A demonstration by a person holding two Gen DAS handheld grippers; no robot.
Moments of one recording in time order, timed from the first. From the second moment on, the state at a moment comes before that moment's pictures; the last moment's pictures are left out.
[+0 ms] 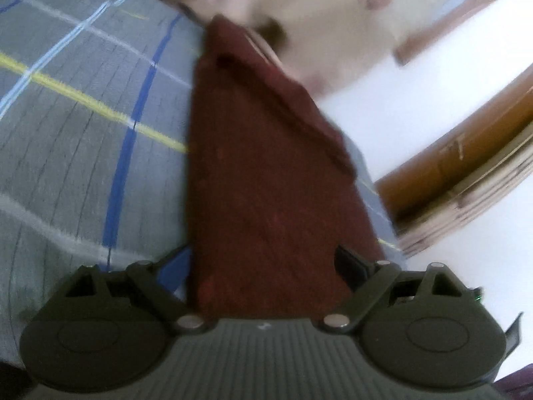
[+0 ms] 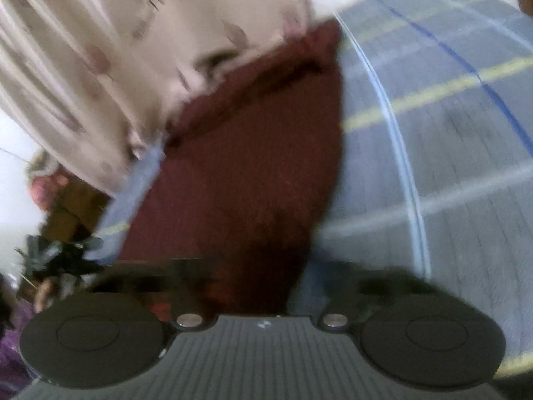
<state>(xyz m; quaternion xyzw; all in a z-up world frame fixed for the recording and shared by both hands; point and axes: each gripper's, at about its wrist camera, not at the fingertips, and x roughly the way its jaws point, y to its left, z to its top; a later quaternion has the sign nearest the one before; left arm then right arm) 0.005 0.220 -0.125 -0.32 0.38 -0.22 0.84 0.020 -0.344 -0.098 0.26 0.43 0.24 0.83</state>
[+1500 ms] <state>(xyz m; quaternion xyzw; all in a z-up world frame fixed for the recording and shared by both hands) -0.024 0.195 -0.114 -0.38 0.29 -0.26 0.84 -0.013 -0.354 -0.108 0.41 0.33 0.31 0.79</state>
